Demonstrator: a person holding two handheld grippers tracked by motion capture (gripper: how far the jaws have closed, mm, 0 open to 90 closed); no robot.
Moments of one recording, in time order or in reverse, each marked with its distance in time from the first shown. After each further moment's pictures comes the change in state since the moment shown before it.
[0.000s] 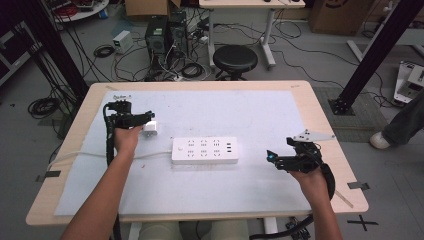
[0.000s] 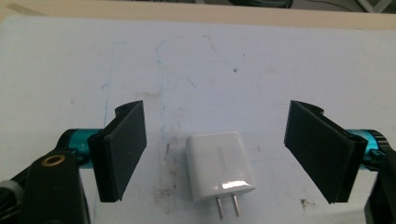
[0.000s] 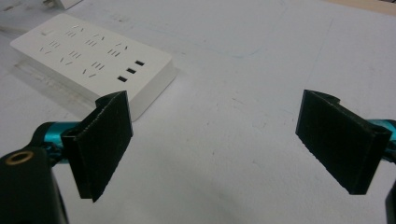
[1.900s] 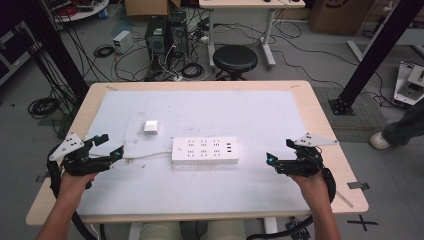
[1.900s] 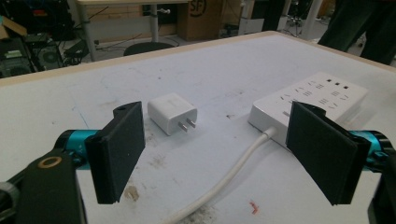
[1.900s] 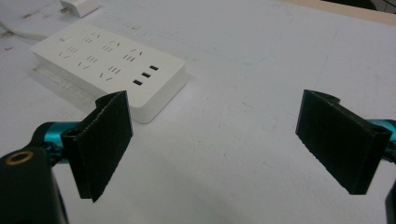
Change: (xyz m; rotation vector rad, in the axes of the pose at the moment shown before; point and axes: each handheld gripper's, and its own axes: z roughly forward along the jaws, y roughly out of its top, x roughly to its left) left arm 0.082 -0.085 -0.110 -0.316 -0.445 0.285; right arm 0.010 -0.003 -0.008 -0.039 0.015 -0.013
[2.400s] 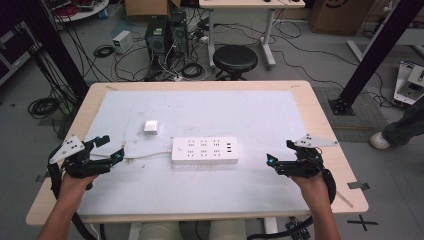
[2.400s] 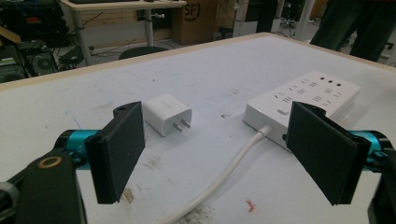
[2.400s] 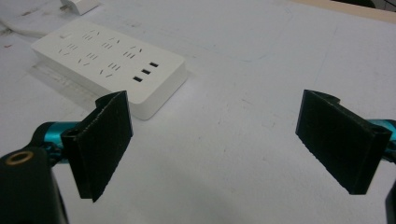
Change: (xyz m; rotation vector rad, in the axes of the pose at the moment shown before) left arm -0.002 -0.008 -0.002 -0.023 -0.039 0.030; right arm 0.000 -0.003 -0.002 0.005 -0.002 -0.003
